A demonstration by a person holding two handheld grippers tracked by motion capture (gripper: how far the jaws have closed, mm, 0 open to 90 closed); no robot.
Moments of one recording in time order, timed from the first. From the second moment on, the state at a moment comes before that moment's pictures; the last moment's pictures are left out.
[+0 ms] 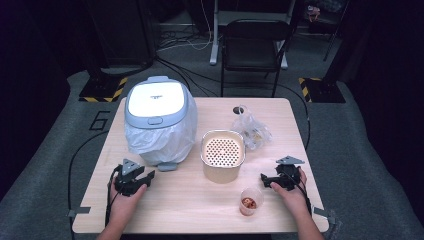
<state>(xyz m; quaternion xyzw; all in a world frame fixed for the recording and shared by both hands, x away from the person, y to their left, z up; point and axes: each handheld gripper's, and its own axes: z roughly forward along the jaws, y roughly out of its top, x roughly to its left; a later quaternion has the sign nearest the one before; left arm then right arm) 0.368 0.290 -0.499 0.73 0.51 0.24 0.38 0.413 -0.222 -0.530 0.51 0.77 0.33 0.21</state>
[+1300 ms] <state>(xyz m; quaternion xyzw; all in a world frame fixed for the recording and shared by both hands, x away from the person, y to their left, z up) 0.401 0.221 -0.503 0.69 0.56 0.24 0.40 0.413 -0.222 -0.530 0.51 0.77 0.33 0.21</state>
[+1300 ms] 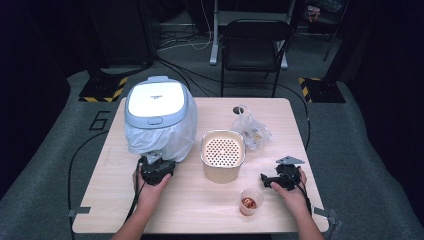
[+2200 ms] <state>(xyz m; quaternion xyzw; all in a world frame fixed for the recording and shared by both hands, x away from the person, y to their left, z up) 0.391 0.222 -0.516 0.68 0.54 0.30 0.39 0.413 -0.222 -0.530 0.51 0.77 0.33 0.21</state>
